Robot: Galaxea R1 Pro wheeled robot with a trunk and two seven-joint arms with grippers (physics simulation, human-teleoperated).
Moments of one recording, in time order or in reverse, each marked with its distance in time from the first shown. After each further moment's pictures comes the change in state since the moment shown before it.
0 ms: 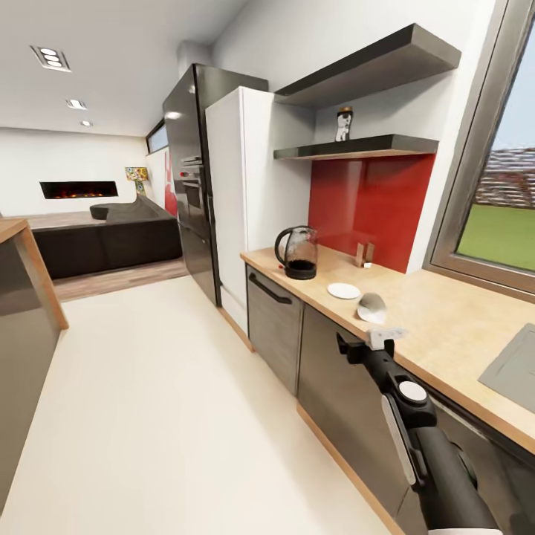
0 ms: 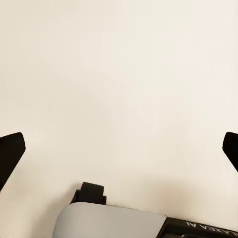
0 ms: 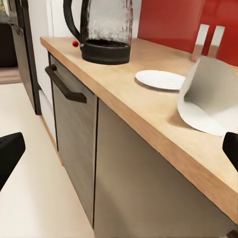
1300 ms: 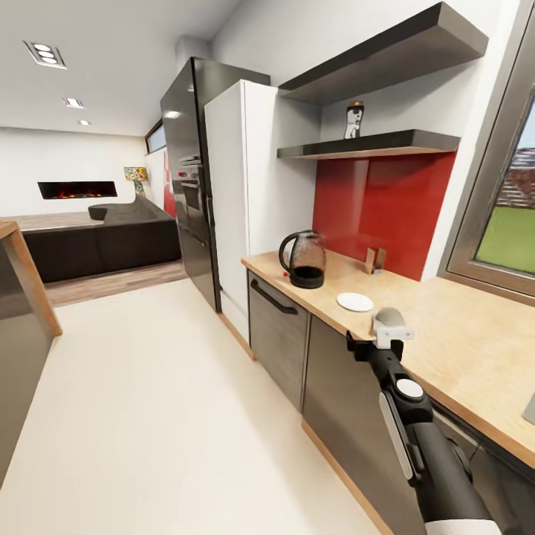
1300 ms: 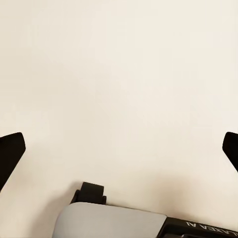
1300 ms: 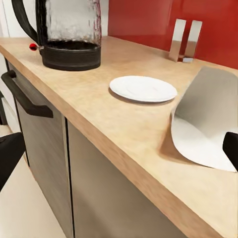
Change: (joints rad) left arm 0.000 0.000 0.000 0.000 0.000 0.000 0.000; right arm -0.021 0.001 0.000 0.043 -0.024 -0.005 -0.154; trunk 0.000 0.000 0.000
